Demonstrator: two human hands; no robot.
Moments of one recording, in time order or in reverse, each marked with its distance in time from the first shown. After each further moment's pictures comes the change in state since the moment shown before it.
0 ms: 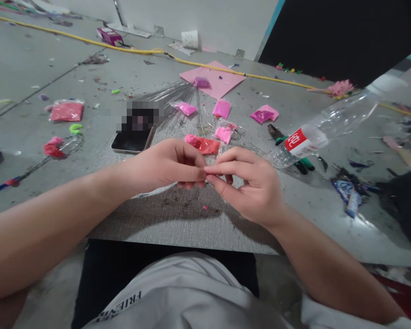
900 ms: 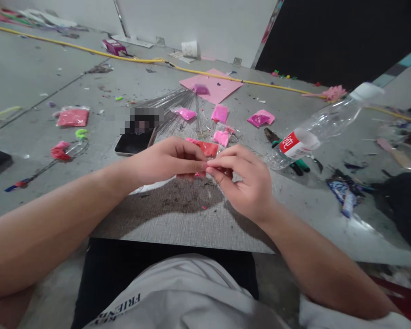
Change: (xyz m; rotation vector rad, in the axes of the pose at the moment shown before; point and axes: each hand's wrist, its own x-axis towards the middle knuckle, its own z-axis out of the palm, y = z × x) left_hand 0.008 -0.006 -0.008 0.090 0.007 0.082; right_hand -0.002 0.007 0.004 -0.148 0.099 -0.042
